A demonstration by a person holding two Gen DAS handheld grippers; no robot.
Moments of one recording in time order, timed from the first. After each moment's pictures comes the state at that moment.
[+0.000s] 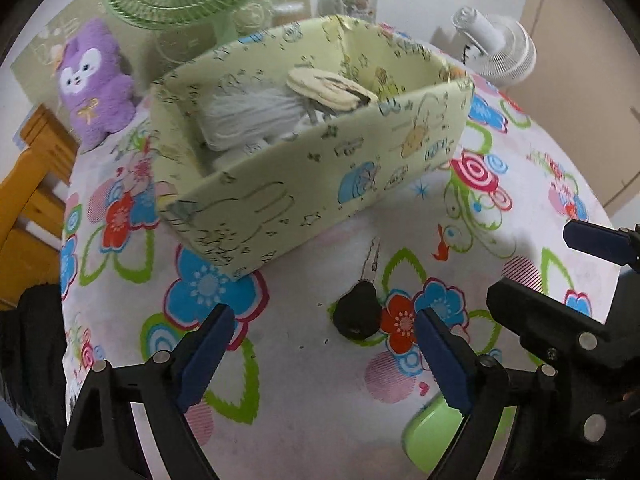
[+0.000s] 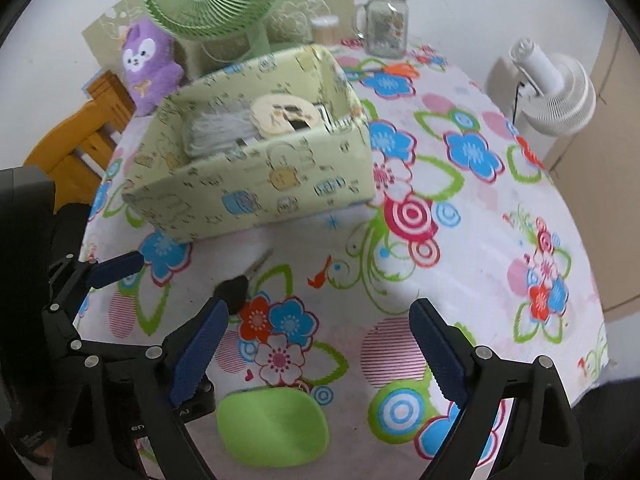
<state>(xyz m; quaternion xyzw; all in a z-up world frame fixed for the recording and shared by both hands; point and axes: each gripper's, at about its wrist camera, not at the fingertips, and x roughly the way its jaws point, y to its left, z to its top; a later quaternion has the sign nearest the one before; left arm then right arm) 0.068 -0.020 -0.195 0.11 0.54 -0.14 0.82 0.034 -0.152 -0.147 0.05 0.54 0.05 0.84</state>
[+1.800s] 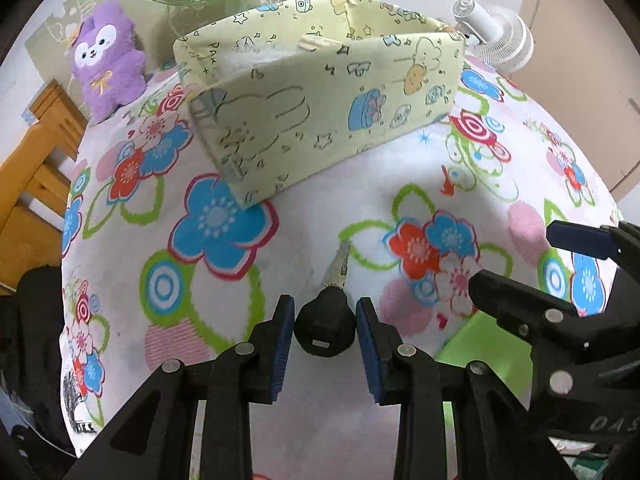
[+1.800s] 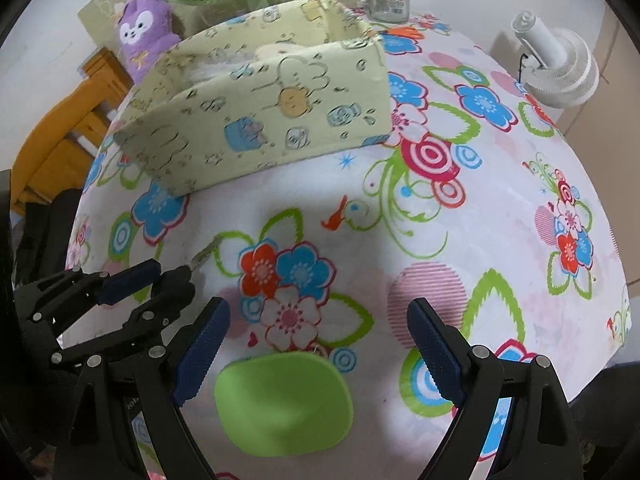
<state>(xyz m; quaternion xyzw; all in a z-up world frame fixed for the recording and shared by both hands) 0.022 0.006 -0.202 0.11 0.55 -0.13 0.82 0.006 -0.134 -0.178 0.05 0.57 0.06 0.82</state>
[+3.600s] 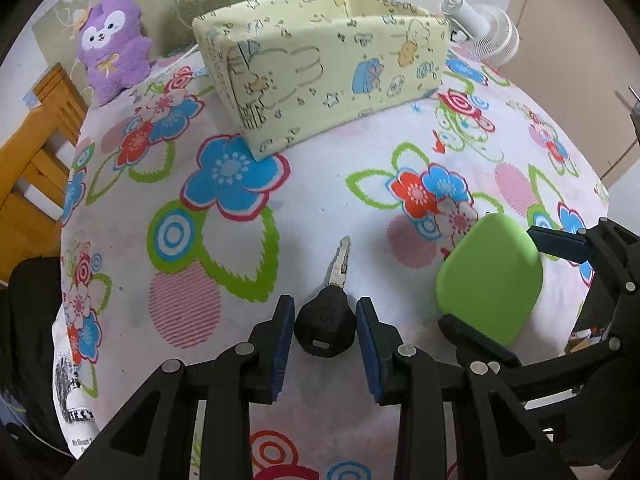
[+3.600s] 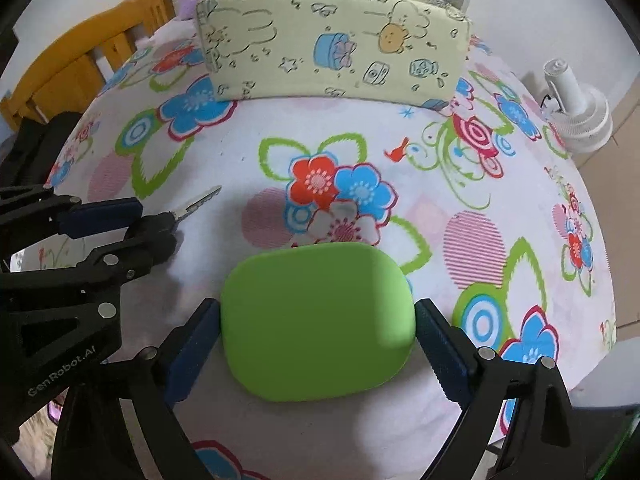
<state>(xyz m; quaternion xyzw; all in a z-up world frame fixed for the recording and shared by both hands) -0.004 0.027 -0.207 0.10 0.55 -0.15 0.82 -0.037 -0.084 -0.205 -0.07 0.56 0.07 0.82</state>
